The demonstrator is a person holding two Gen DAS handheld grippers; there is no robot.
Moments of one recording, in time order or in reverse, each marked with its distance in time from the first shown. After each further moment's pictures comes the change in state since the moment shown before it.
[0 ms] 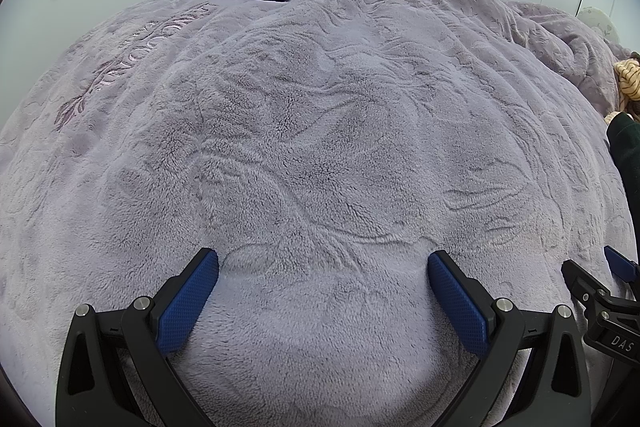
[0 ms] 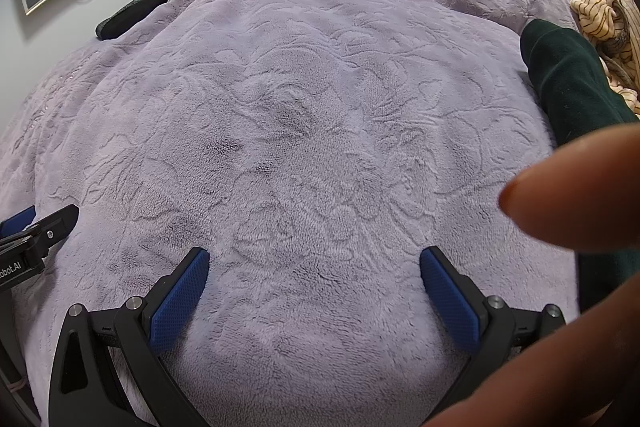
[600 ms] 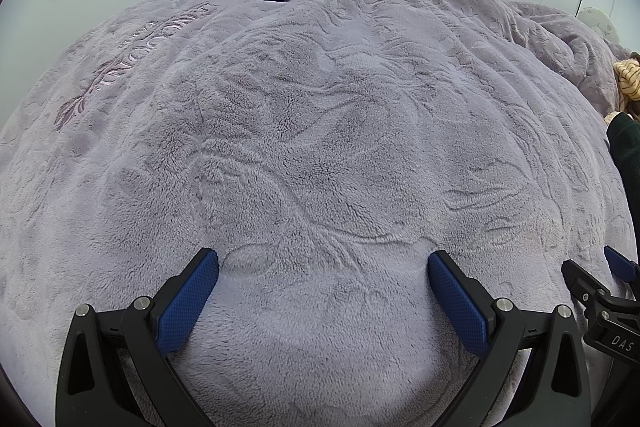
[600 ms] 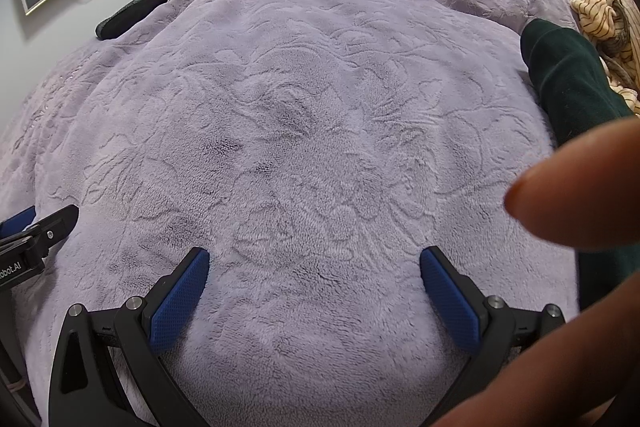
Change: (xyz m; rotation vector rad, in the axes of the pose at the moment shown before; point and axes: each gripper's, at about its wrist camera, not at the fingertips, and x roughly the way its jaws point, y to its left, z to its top) left arm 0.000 0.000 0.000 0.000 0.000 0.000; right arm 0.000 -0.001 0.000 -0.002 0.000 -0.001
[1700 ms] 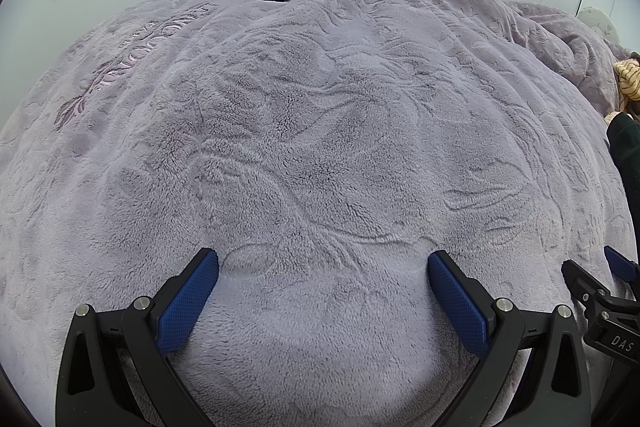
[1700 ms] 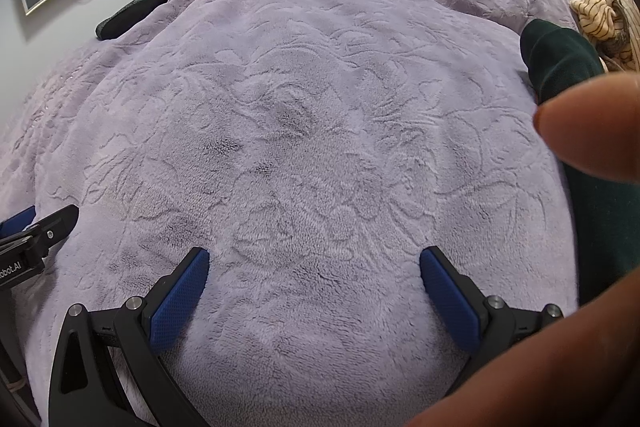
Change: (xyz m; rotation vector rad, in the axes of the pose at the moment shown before) left arm 0.000 0.000 0.000 0.000 0.000 0.000; right arm 0.000 -0.001 -0.001 0.005 -0.005 -0.002
